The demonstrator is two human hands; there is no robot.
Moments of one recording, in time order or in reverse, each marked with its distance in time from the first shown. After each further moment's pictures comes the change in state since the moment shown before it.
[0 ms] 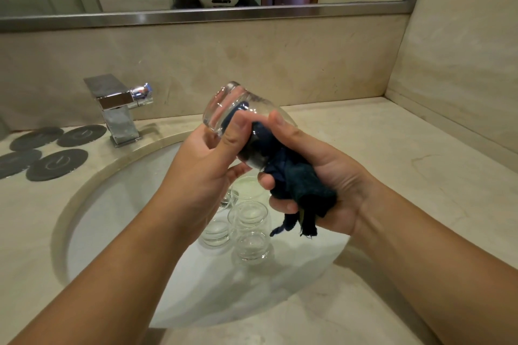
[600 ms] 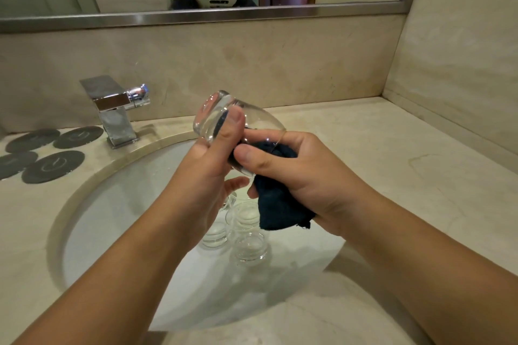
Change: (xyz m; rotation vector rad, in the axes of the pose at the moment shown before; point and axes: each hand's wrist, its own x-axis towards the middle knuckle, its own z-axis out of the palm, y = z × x) left_hand 0.000 0.000 0.003 0.027 -0.007 -0.136; right_hand -0.003 0.003 0.011 -0.283 0.148 -0.201
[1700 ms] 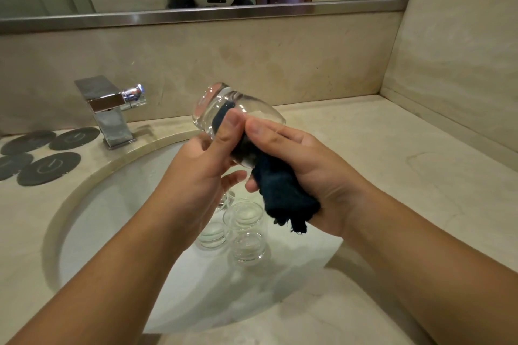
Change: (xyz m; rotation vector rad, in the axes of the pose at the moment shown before) left_hand 0.003 -0.003 -0.003 0.023 0.007 0.029; right_hand 0.002 -0.002 -0.001 0.213 -0.037 0.077
